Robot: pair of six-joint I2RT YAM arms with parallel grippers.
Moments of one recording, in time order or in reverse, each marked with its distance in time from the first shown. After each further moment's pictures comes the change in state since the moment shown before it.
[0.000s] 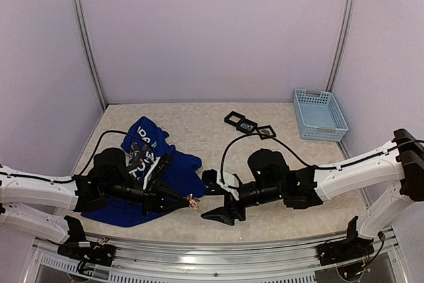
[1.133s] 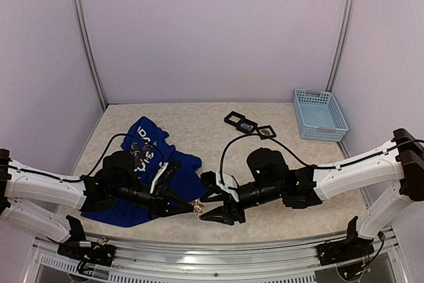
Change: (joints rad) left arm -0.015 0.100 0.008 0.029 0.002 -0.001; right arm 0.011 0.010 0.013 0.011 -0.104 0.011
